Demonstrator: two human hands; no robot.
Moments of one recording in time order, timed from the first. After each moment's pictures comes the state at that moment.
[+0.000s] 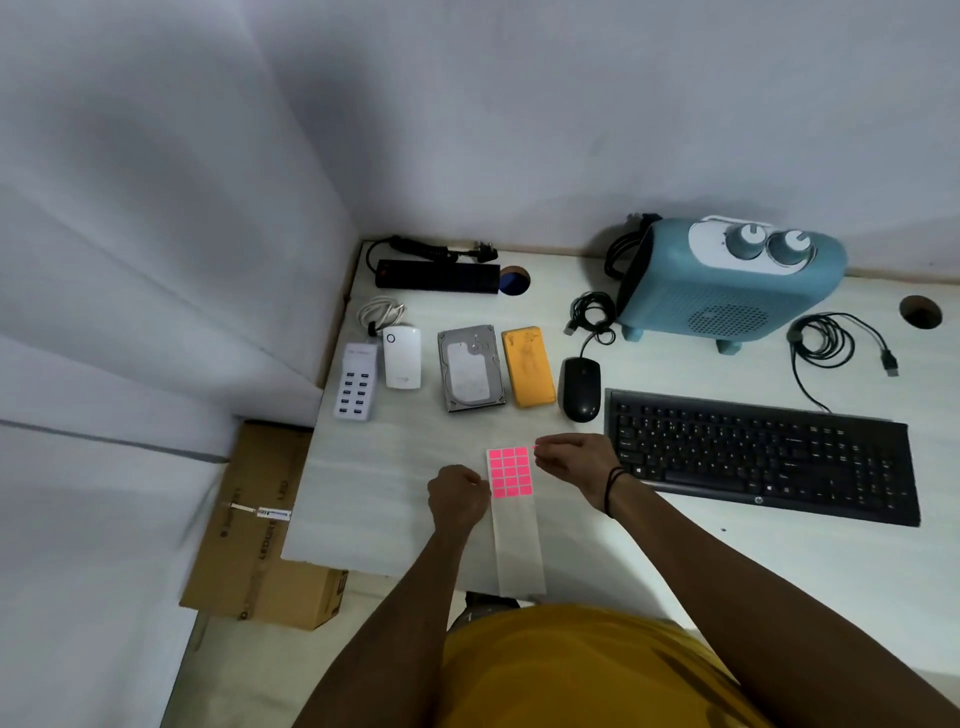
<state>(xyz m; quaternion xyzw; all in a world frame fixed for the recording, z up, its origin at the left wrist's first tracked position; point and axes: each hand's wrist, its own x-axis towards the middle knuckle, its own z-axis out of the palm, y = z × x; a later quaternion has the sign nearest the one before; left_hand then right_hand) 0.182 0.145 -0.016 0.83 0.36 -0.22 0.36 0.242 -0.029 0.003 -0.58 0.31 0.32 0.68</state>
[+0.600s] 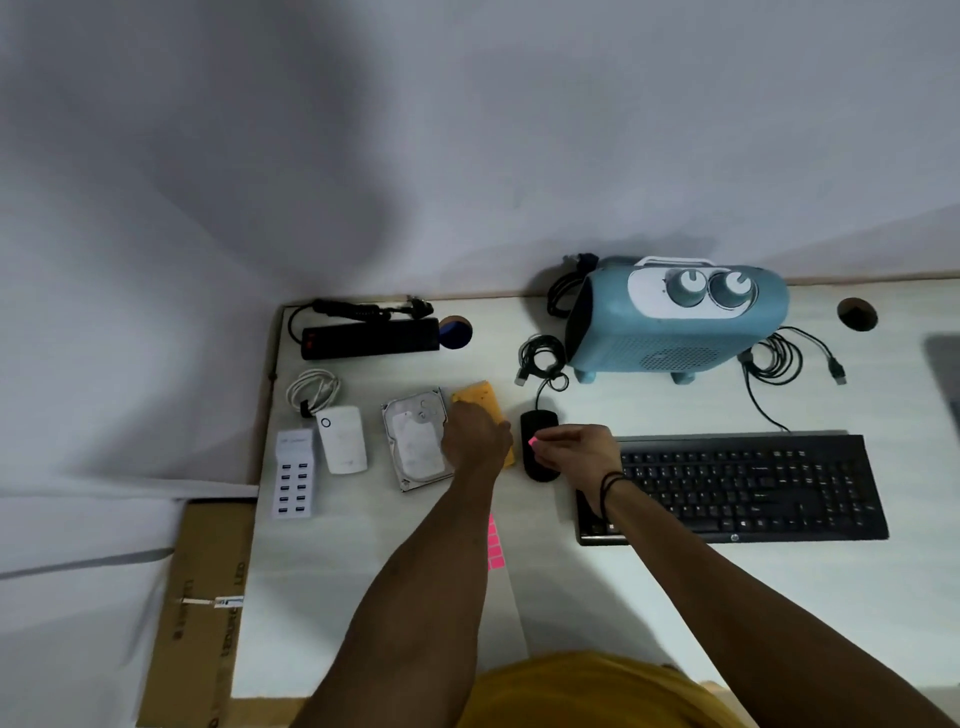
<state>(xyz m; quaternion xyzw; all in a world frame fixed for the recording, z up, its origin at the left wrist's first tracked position) 0.370 0.074 -0.015 0.92 0.22 -0.24 0.21 0.331 -0.067 0.008 -0.69 0.32 0.21 0.62</state>
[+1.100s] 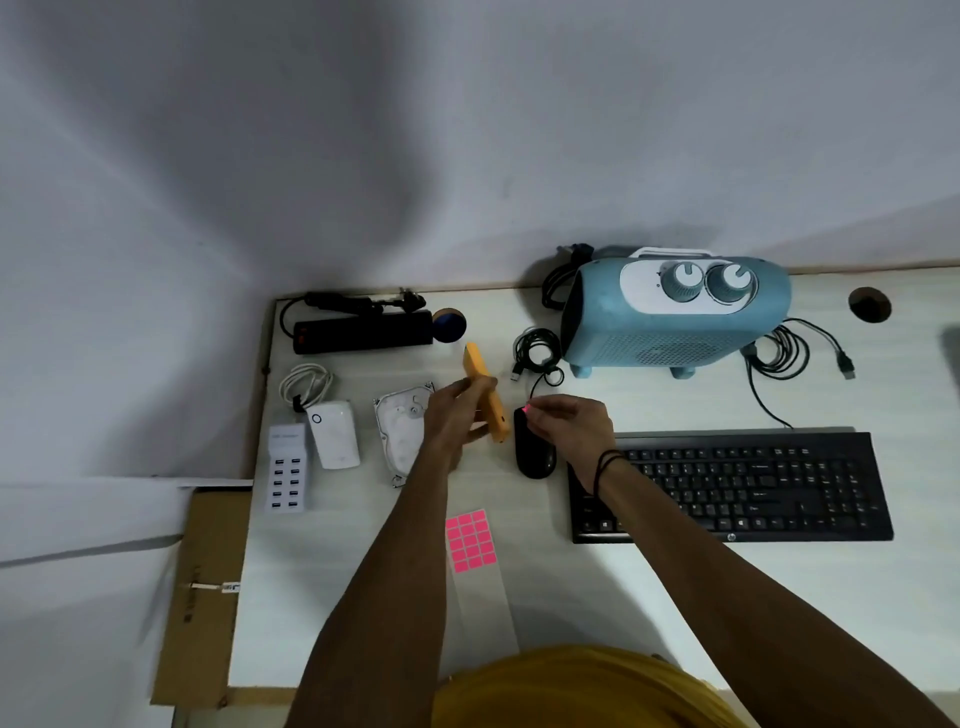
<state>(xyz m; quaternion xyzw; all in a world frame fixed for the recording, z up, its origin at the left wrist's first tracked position) 0.393 0.096 0.007 0.67 0.35 -0.25 0.60 0.358 -0.071 0.015 -0.67 0.30 0.19 0.65</state>
